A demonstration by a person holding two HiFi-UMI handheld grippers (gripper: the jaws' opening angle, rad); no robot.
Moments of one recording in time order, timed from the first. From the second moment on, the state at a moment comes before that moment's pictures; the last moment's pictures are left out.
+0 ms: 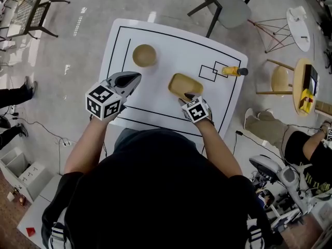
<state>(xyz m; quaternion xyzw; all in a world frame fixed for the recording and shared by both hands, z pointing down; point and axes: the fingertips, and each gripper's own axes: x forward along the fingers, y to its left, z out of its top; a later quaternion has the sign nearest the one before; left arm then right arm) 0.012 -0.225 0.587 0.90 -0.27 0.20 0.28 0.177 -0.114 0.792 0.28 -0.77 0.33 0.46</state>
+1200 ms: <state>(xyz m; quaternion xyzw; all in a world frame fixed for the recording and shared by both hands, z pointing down) 0.018 -0.222 0.592 0.90 -0.26 0.21 0.29 0.174 -0.103 0.814 0.23 -0.76 0.29 0.53</state>
